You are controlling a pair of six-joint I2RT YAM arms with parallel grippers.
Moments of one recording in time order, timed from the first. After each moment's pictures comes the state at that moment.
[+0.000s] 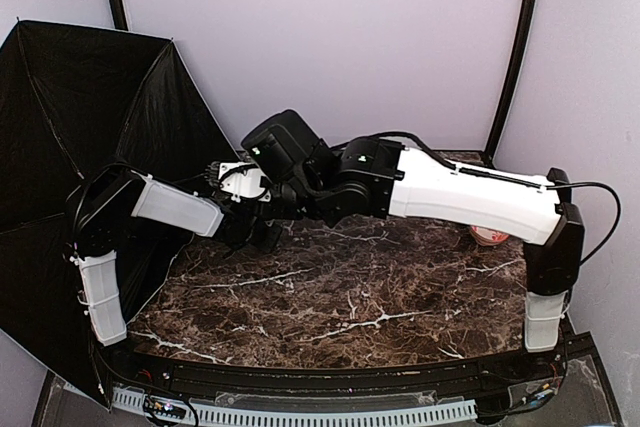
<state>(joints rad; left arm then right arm) -0.69 1.95 1.08 -0.04 -0.35 -0.06 1.28 1.99 2.03 -0.65 0.63 -0.72</state>
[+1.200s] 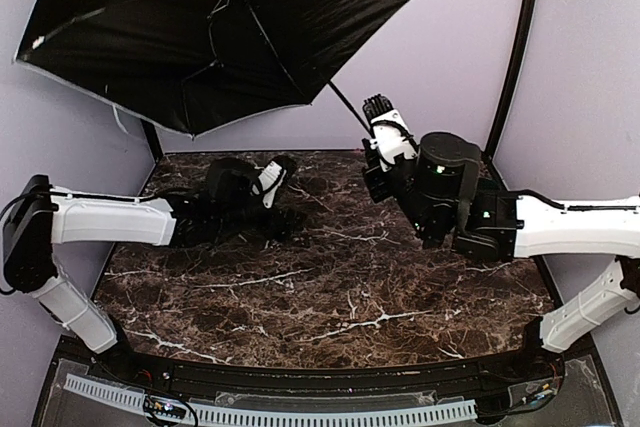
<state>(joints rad) -0.81 1.57 0.94 0.09 -0.11 0.02 1.18 1.36 1.09 0.25 0.87 -0.33</state>
